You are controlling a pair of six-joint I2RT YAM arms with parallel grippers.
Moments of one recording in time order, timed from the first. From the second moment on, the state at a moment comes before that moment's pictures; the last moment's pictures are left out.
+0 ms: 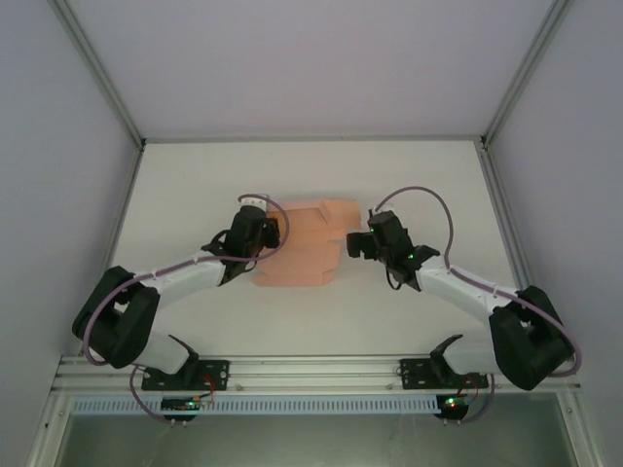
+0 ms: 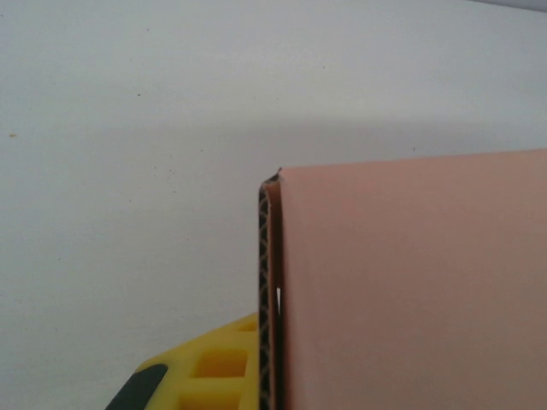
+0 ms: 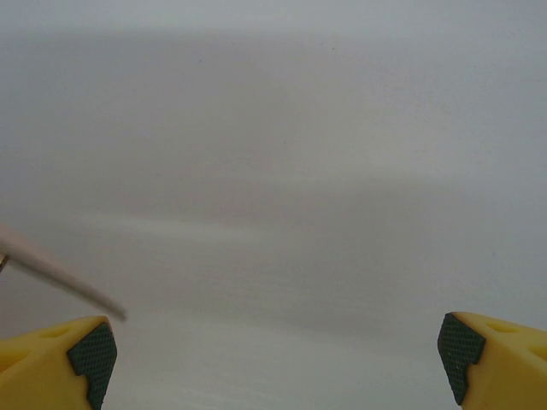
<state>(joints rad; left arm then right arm) -0.62 1.44 0.71 0.15 -0.22 -0.46 0.57 1.31 0.70 -0.14 0.26 0.35</state>
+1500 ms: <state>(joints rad) -0.58 1.48 0.74 0.11 -0.19 -0.49 0.77 1.34 0.85 -0.14 0.42 0.19</state>
